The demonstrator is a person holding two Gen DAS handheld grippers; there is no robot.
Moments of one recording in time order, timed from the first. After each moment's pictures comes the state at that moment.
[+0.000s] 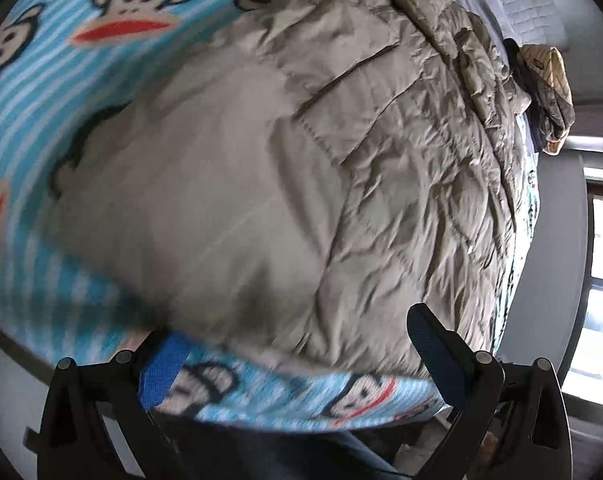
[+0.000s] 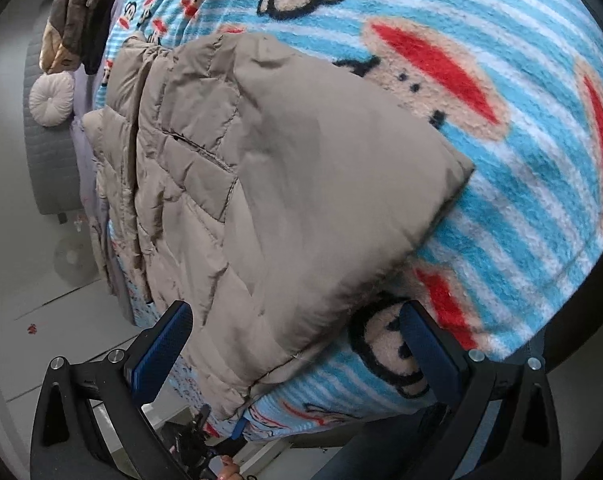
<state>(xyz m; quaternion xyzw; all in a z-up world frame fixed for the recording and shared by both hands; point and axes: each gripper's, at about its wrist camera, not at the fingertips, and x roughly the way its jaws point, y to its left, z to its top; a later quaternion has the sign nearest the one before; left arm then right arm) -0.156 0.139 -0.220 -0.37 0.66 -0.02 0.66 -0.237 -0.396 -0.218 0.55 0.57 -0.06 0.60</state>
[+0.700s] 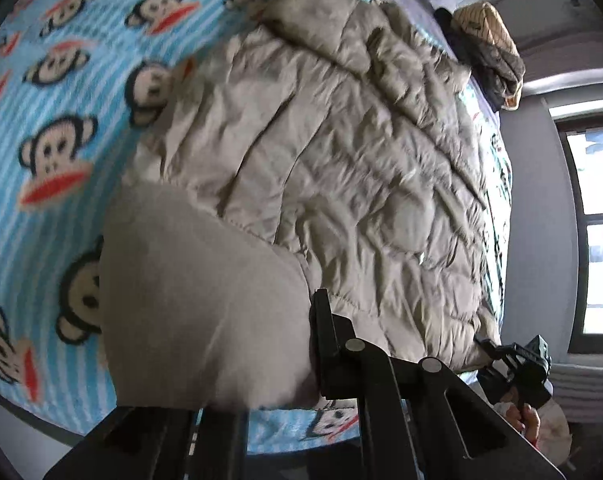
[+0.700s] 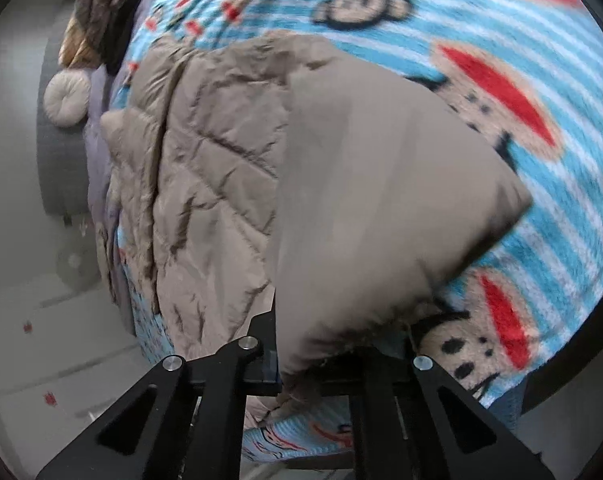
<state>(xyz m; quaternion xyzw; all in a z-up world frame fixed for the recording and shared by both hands) -0.102 0.137 -0.168 -0.28 0.63 -0.10 0.71 -0.216 -0.372 -0.197 0.53 0.54 -0.06 0.65</state>
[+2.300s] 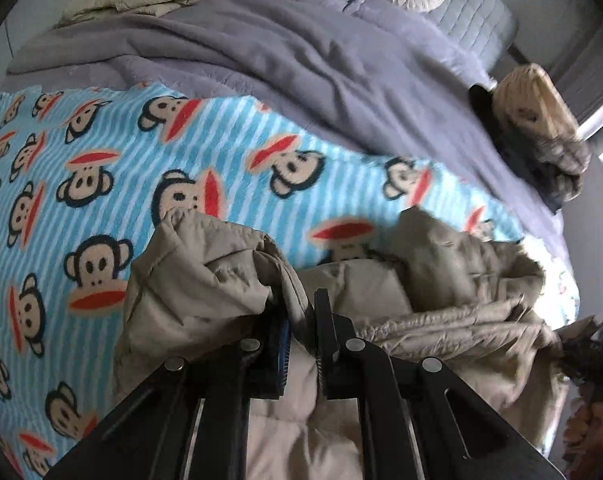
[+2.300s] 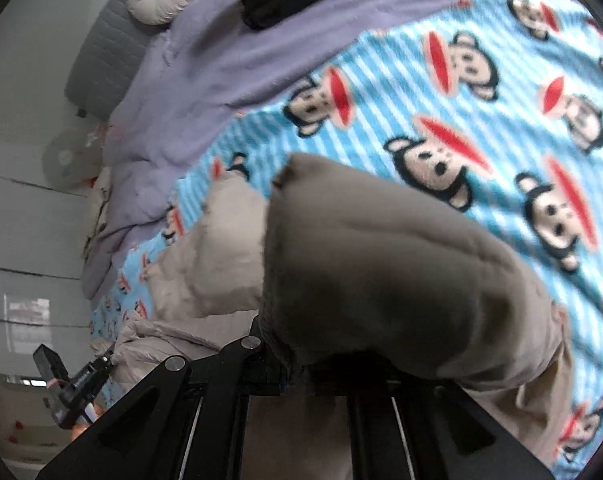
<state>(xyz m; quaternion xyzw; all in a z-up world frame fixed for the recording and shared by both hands) 0.282 0.112 -0.174 -0.17 0.55 0.00 0.82 0.228 -0.341 -0.157 0.31 0.57 0.06 0.76</state>
